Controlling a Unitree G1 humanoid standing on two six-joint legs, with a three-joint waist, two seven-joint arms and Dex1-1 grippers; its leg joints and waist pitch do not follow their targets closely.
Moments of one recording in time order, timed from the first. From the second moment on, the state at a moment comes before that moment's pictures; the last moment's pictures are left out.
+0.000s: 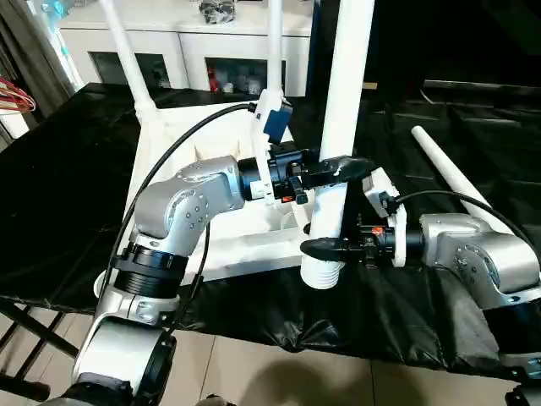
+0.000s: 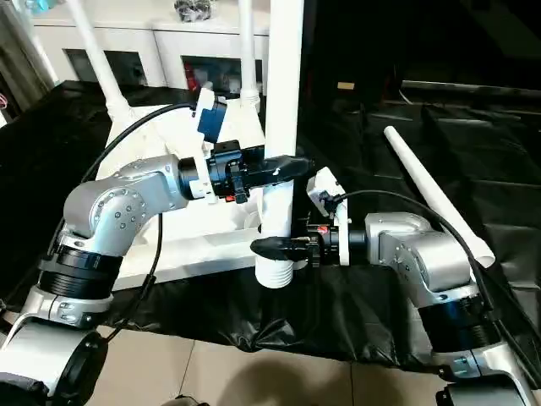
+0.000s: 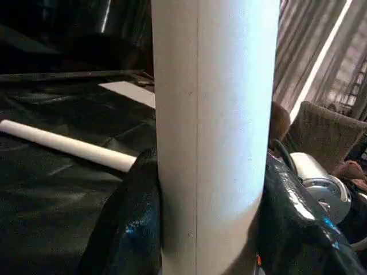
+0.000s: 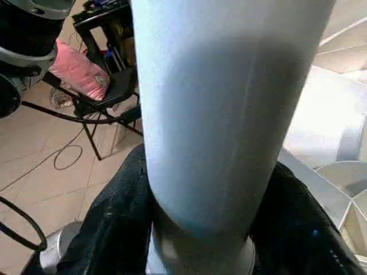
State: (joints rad) left arm -0.78 0.15 -0.08 0.15 -0.59 0.73 -0.88; right arm -0.50 -0.50 0.15 0.07 0.48 0.74 1.16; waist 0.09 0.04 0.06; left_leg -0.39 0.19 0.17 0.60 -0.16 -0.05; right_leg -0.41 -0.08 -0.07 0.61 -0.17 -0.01
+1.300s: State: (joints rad) left arm -0.54 0.38 -0.35 0.33 -0.15 0.30 -0.96; right arm -0.53 -0.27 0.05 0.32 0.27 0.40 0.61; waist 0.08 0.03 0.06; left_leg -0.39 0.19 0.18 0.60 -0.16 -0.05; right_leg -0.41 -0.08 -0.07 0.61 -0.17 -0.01
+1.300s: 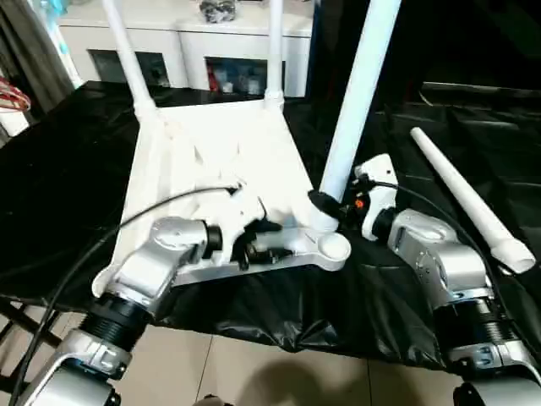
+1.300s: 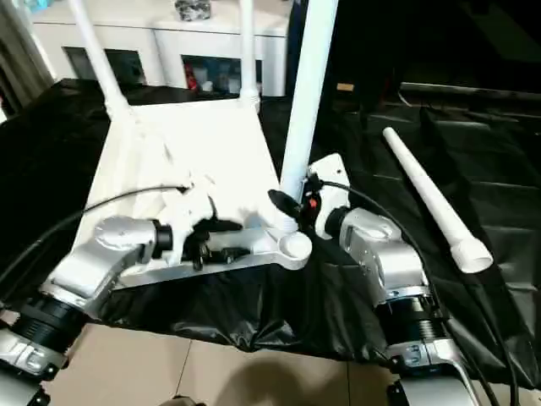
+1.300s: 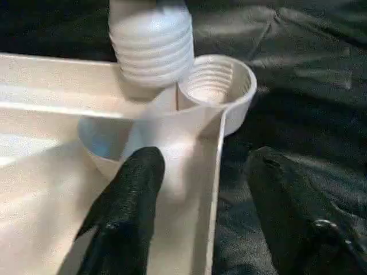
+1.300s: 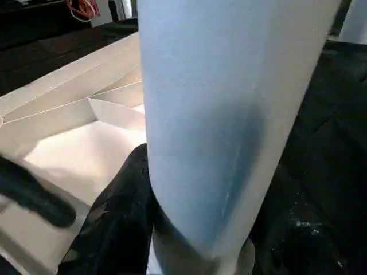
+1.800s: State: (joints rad) left arm -0.56 0.37 -0.39 0.46 -0.08 0.21 -0.99; right arm -0.52 -0.28 0.04 0.31 0.27 0.40 0.62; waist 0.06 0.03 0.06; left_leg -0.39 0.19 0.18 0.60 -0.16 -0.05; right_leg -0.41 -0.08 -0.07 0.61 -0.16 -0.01
